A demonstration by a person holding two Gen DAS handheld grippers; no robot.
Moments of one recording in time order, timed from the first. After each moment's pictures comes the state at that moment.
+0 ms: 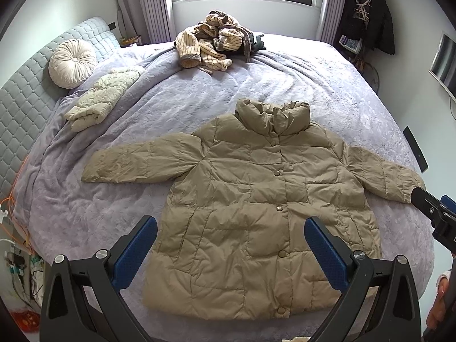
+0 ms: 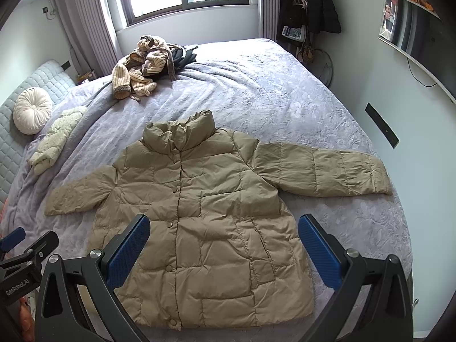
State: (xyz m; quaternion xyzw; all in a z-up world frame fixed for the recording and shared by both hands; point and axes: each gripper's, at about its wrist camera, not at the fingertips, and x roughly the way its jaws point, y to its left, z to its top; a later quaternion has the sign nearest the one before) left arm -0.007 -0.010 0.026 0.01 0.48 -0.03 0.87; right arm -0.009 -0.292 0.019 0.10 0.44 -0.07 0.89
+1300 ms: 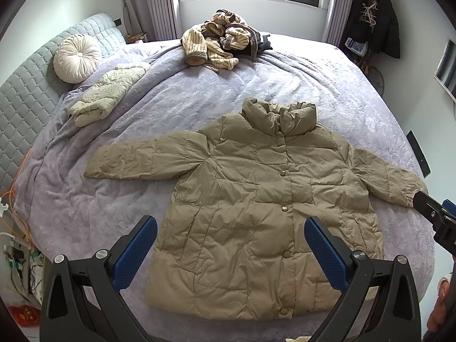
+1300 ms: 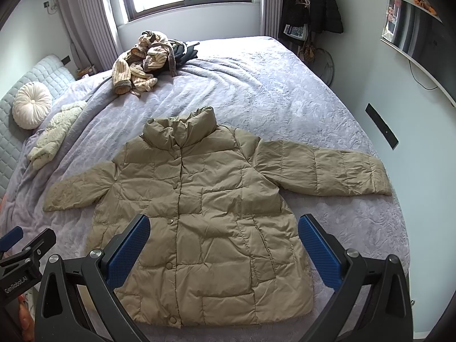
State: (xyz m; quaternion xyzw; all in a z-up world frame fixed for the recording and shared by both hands) left arm -0.010 0.006 0.024 0.01 0.48 -0.02 0.88; right arm -0.008 -0.291 0.019 0.10 0.45 -0.07 0.89
